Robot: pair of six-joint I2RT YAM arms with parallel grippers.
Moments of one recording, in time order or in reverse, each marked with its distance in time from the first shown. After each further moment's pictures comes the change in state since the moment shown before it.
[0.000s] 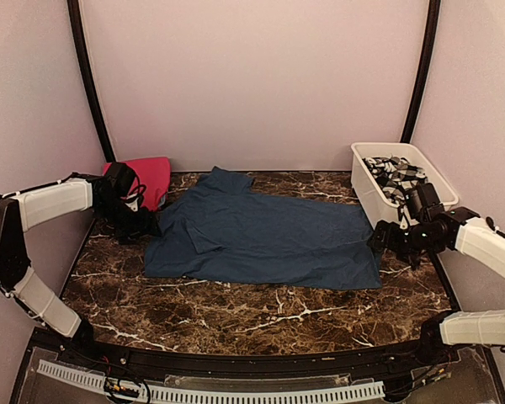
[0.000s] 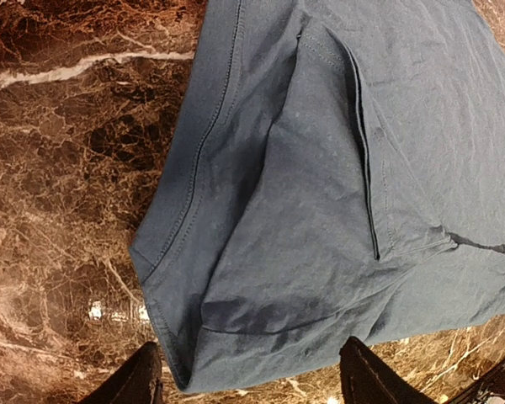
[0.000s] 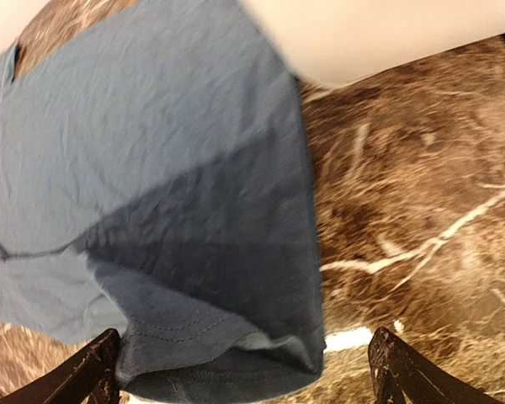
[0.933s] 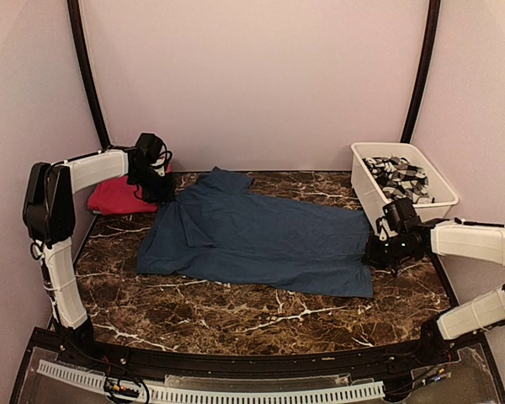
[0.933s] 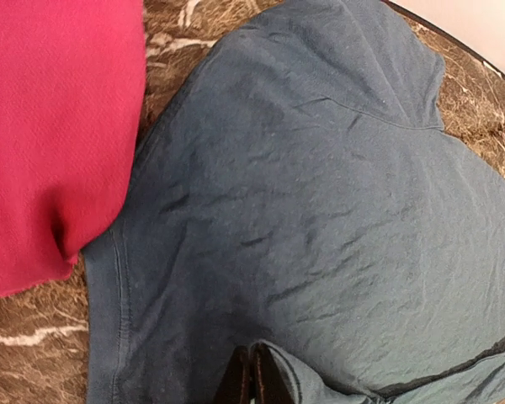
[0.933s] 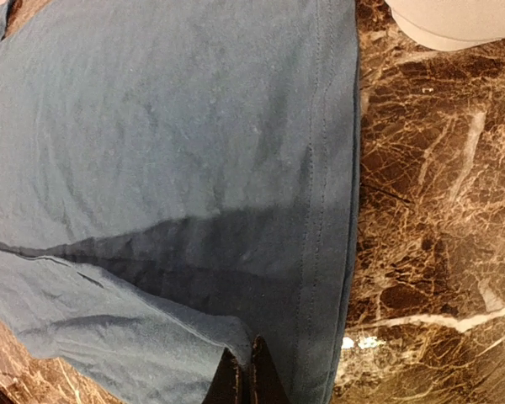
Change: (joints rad) left arm -0.031 0.449 0.518 0.079 -0.064 0.053; right arm 0.023 0.218 -0.116 0.322 -0.094 -0.008
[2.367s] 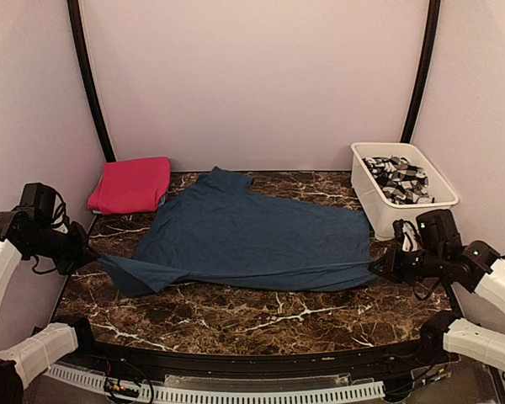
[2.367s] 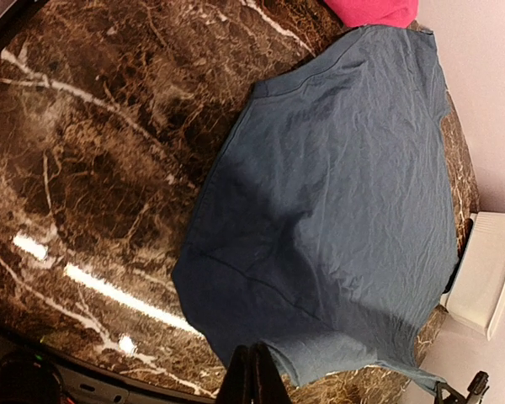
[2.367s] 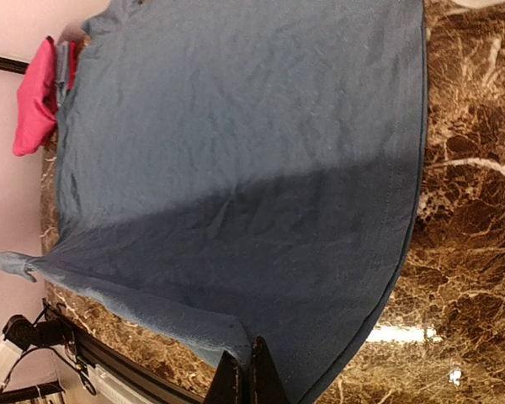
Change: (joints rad) left arm 0.336 -1.226 -0.699 -0.529 0.153 -0.357; right arm 0.147 -0.626 -0.057 -0.333 -0.099 0.151
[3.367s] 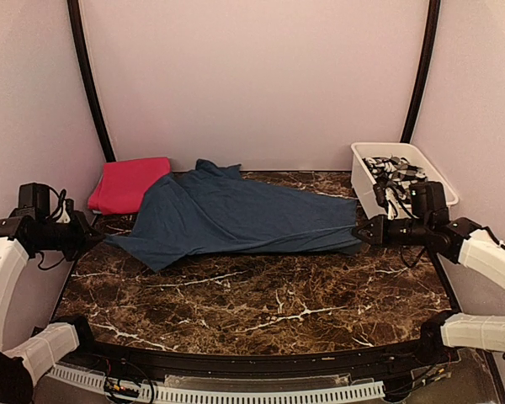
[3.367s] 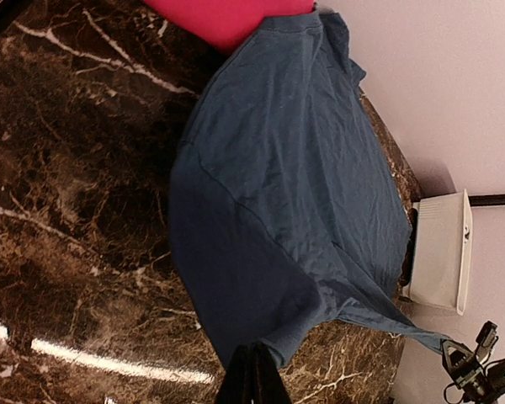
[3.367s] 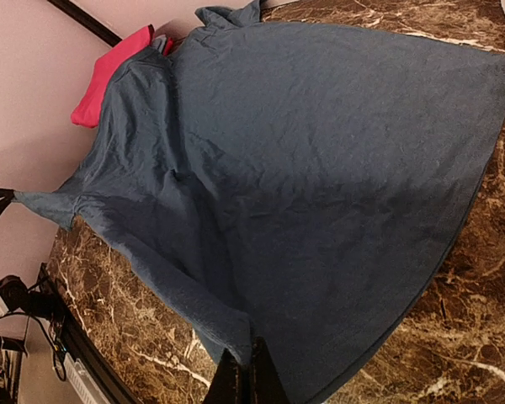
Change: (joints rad) left arm 0.135 0.040 -0.091 0.351 0.243 0.165; right arm -0.112 0.338 0.111 0.388 -0.232 -0.372
